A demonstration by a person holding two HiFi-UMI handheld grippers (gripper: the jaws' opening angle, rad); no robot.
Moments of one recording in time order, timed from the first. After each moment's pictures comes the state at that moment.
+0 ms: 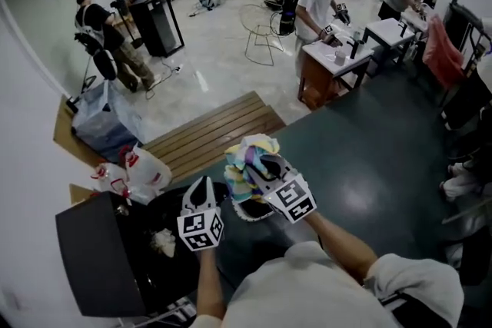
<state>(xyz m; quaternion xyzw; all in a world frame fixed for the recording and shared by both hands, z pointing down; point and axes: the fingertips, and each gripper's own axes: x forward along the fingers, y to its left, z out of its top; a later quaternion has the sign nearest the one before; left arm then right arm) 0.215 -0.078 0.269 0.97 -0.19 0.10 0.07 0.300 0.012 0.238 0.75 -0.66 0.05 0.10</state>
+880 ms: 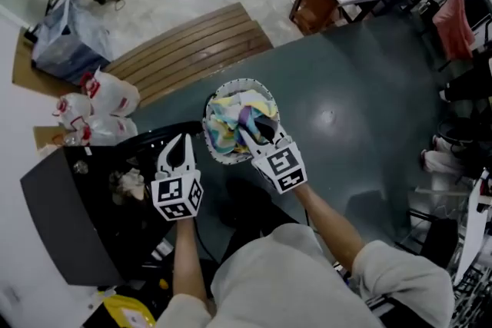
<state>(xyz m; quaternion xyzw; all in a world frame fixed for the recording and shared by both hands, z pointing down) 0.297 -0.098 0.404 0.95 -0.20 0.20 0.12 0.396 0.002 0.419 0.74 -0.63 0.19 0.11</state>
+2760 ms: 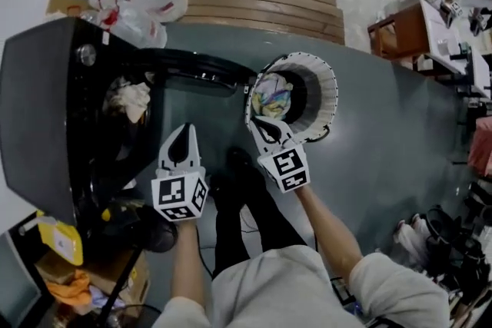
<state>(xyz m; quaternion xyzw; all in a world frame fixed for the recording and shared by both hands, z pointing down) 0.092 -0.161 0.571 0.86 -0.42 0.18 0.22 0.224 -0.100 0.635 0.57 -0.76 0.24 0.20</state>
